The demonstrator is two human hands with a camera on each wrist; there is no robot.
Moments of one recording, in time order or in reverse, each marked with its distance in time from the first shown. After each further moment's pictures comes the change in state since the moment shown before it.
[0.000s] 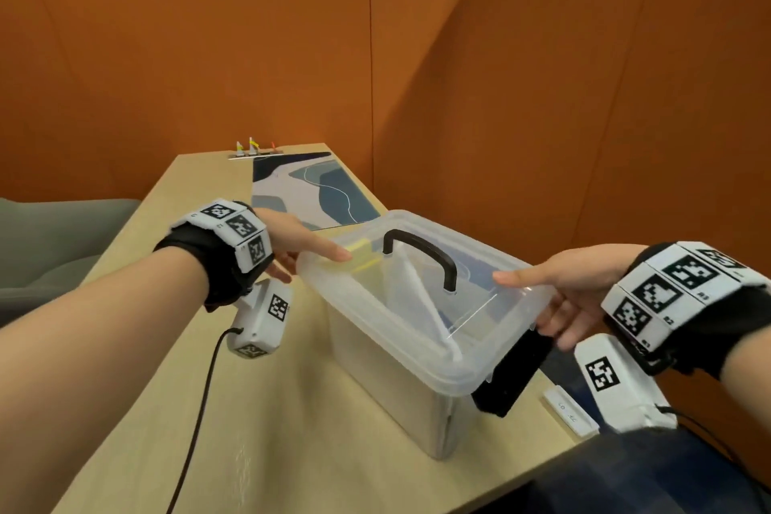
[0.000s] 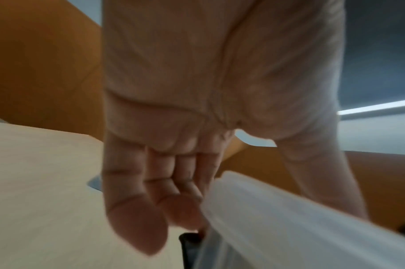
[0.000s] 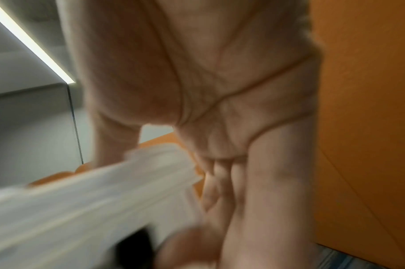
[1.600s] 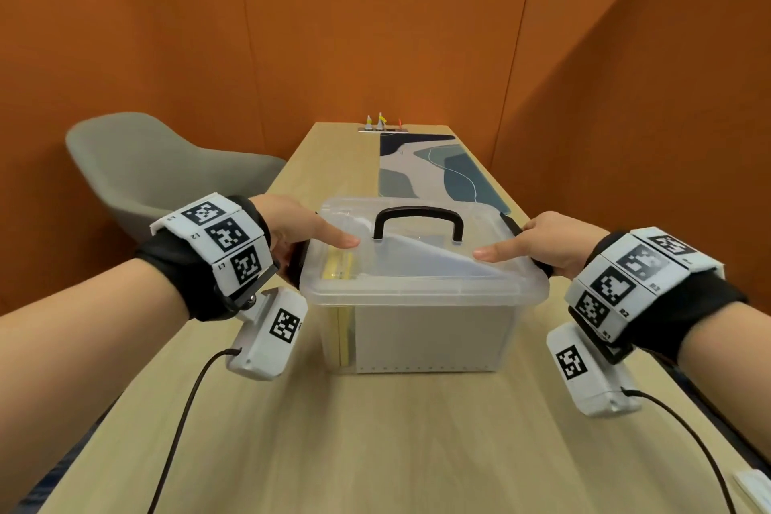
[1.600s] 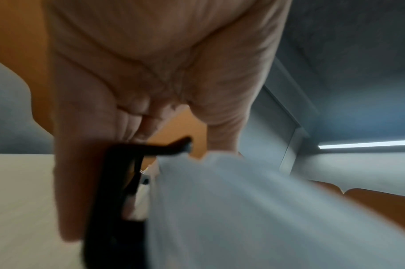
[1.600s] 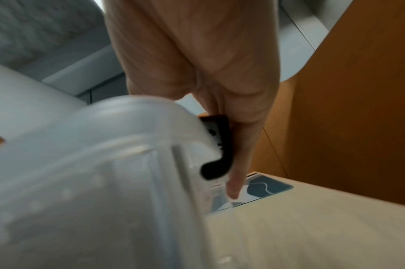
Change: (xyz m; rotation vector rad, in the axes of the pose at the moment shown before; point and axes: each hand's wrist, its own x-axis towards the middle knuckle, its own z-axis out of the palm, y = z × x) left_hand -0.096 -0.098 -0.034 -0.440 0.305 -0.345; right_hand 0.054 -0.142 0.107 -0.186 0.252 -0.395
